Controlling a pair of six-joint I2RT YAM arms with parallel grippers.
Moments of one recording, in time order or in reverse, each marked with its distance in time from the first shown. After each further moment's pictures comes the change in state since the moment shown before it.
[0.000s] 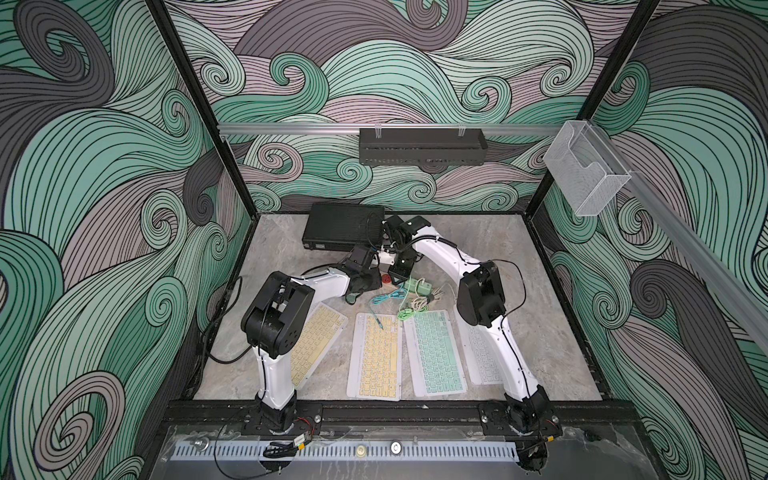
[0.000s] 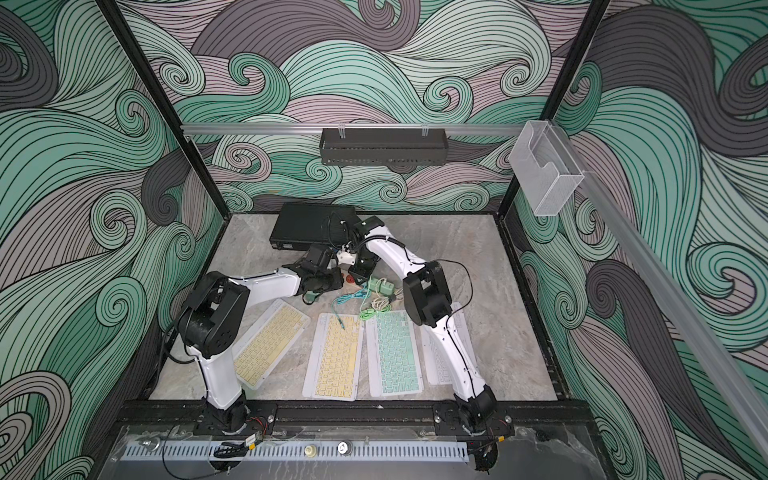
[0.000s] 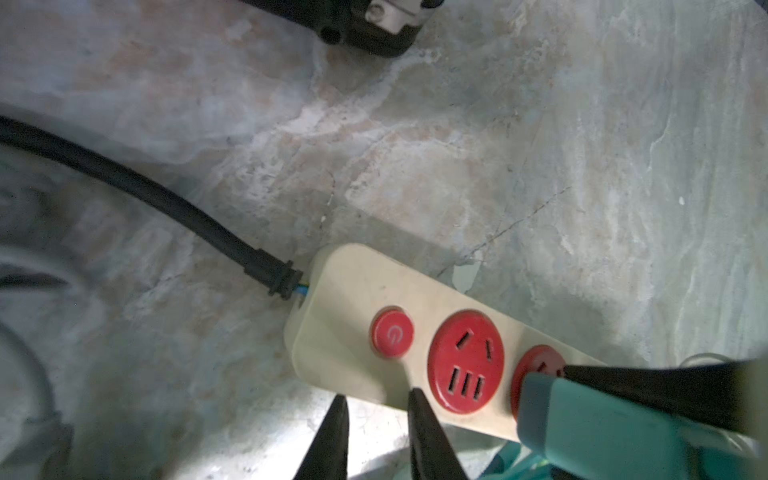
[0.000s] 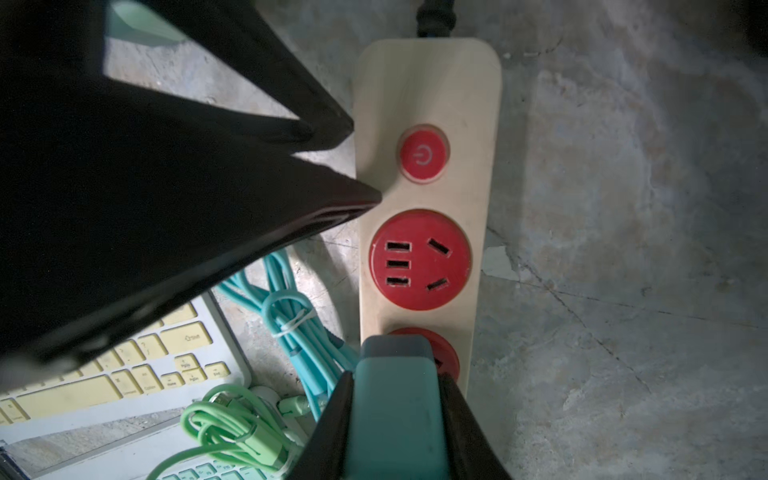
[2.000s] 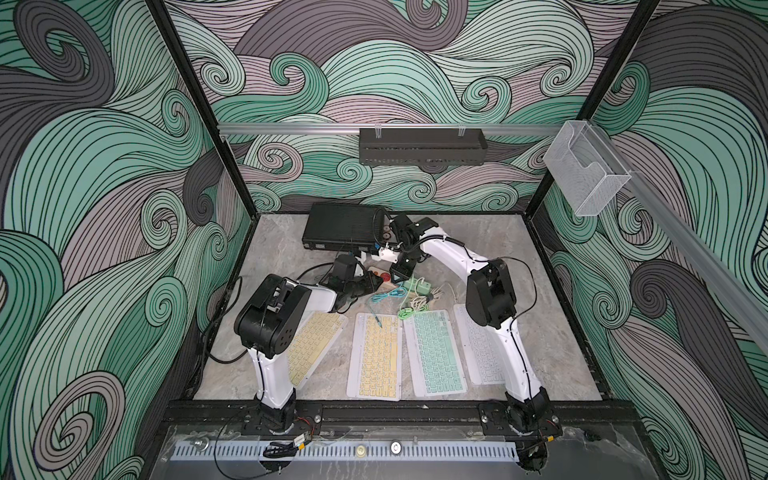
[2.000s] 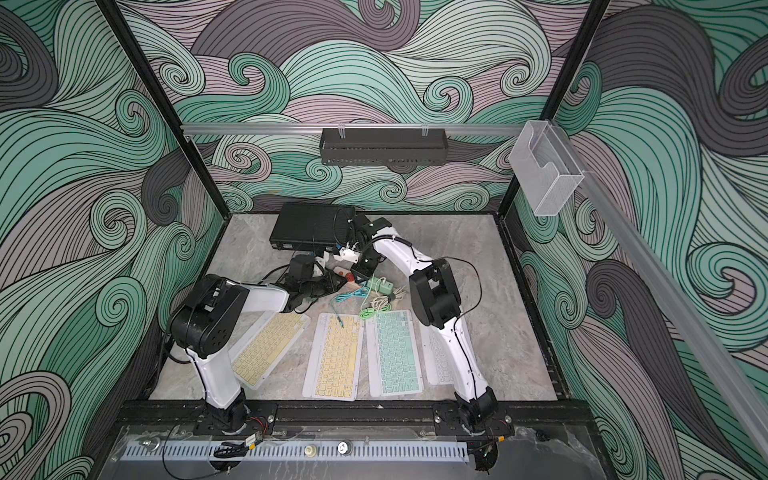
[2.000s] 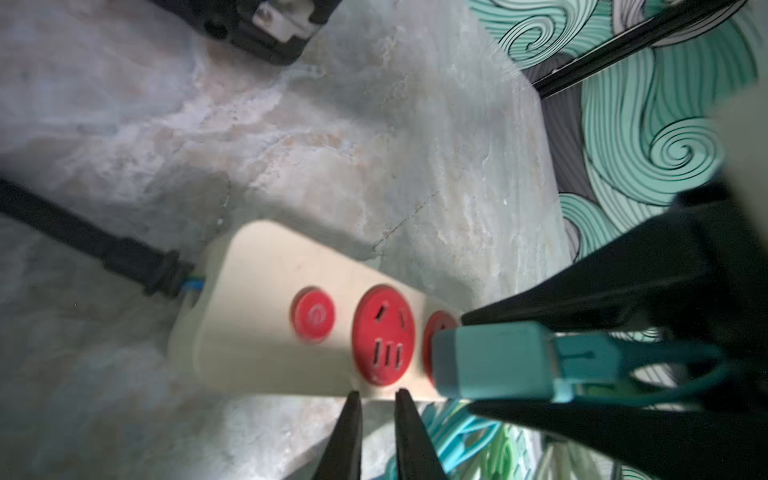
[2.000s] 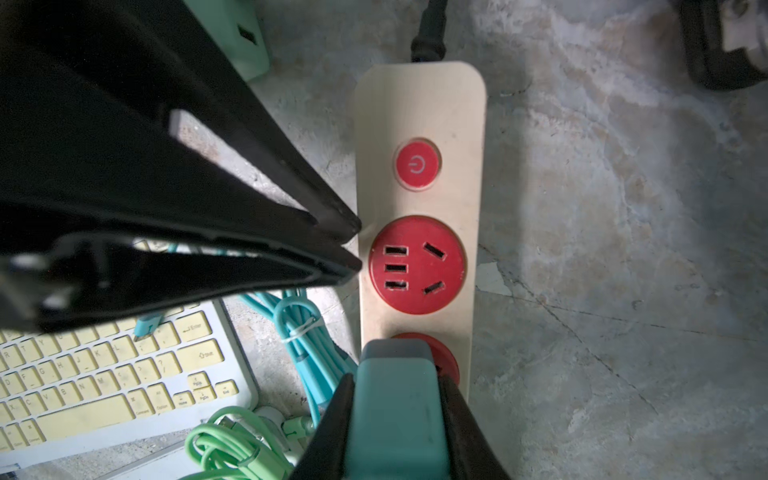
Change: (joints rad) left arm 0.085 -0.051 -0.298 0.589 0.321 -0.068; right arm -0.028 -0.090 -0.174 0.157 -0.105 0.014
